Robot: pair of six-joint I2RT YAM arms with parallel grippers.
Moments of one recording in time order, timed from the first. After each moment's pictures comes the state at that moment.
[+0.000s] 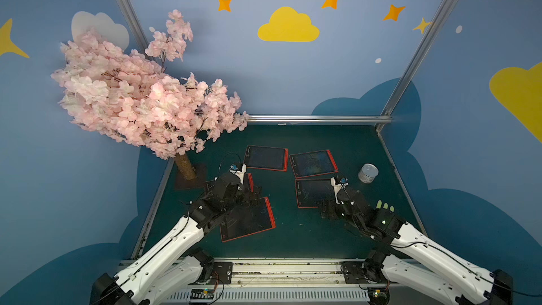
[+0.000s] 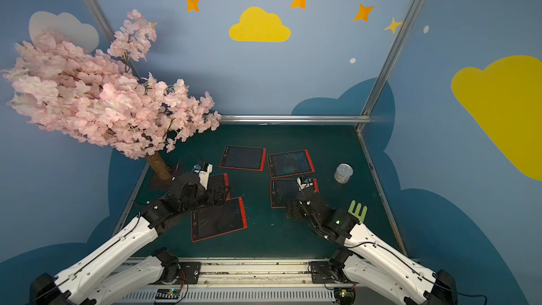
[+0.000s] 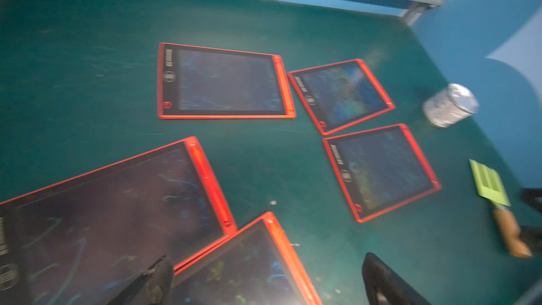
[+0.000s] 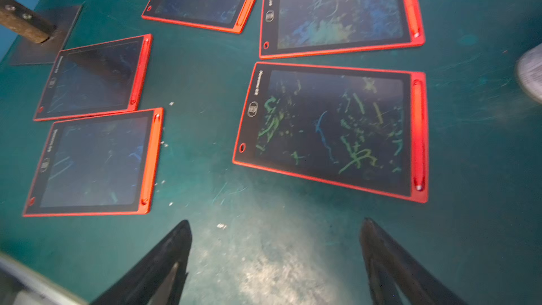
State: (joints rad) left arm -0.54 0.89 0.66 -0.42 -0.09 -0.38; right arm 0.83 0.80 0.63 -0.60 0.29 0.50
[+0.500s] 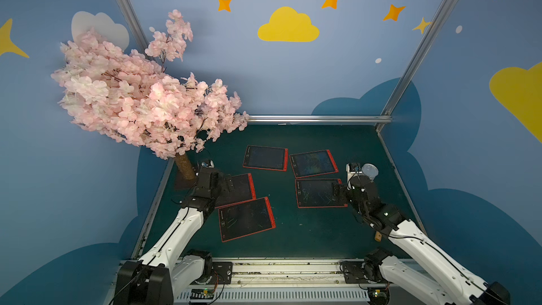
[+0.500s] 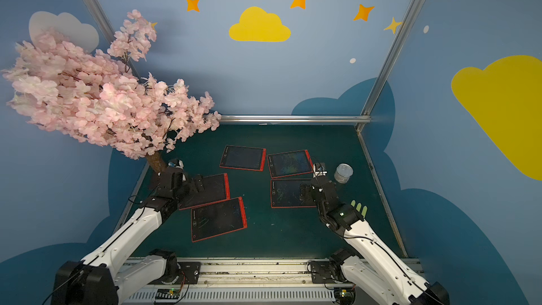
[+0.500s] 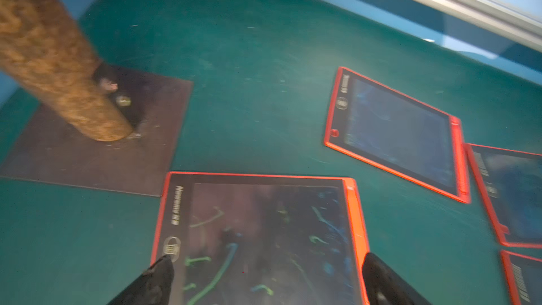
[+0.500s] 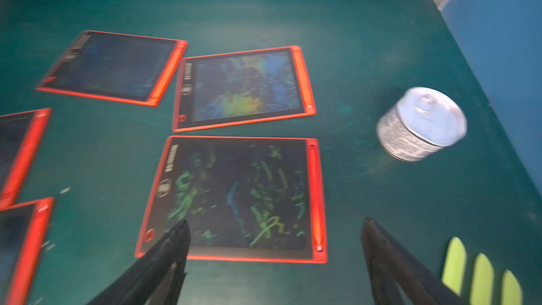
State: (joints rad) left arm -0.13 1.07 0.55 -0.19 -0.18 -0.38; right arm 0.48 0.87 0.62 -0.41 0.34 0.25
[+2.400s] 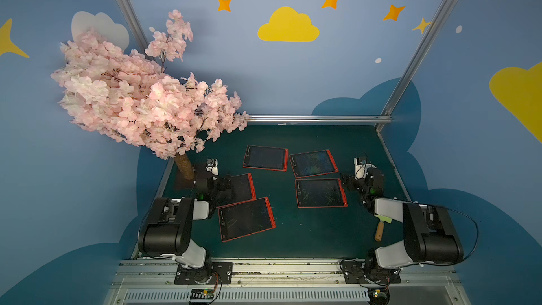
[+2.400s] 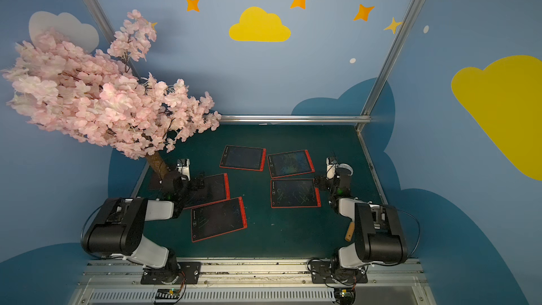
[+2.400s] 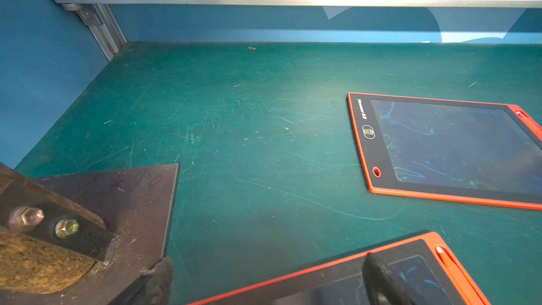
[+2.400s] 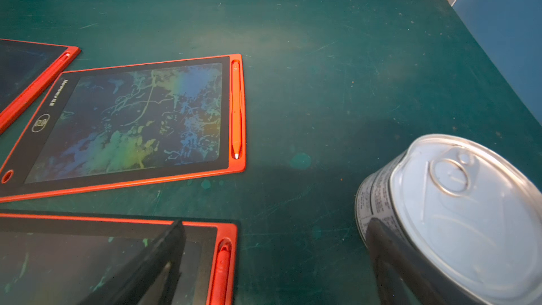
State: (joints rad) left arm 0.01 1.56 0.39 0.72 0.00 -0.01; right arm 0.02 1.47 0.46 0.48 -0.11 -0.06
